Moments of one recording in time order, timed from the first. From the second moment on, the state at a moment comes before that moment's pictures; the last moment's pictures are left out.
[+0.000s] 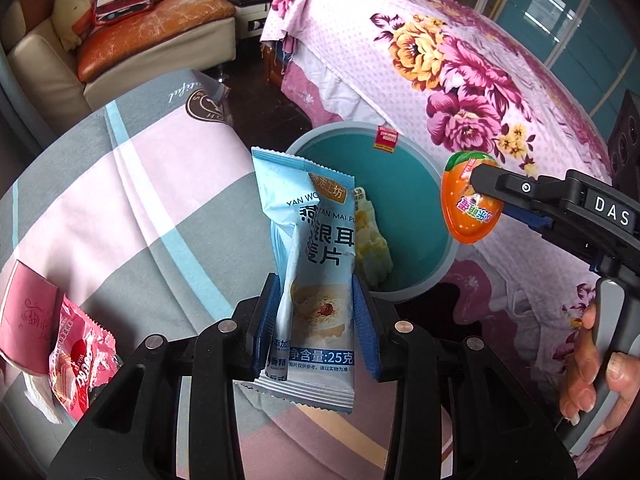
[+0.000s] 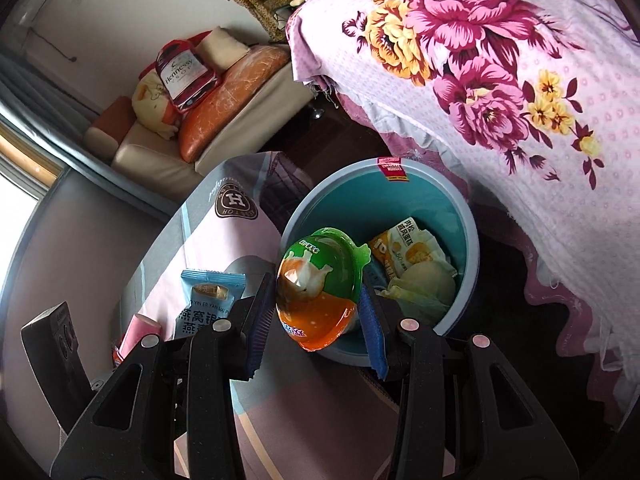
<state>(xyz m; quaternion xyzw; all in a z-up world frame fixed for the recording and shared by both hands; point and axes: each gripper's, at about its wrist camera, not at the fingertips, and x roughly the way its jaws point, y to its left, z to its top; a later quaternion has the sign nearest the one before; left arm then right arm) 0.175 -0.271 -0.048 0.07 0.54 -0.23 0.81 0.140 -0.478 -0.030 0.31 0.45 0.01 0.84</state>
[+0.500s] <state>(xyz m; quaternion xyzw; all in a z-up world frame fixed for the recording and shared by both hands) 0.207 -0.305 -0.055 0.08 0.53 -0.23 0.81 0.158 -0.495 -0.044 0.30 0.46 -0.02 0.83</state>
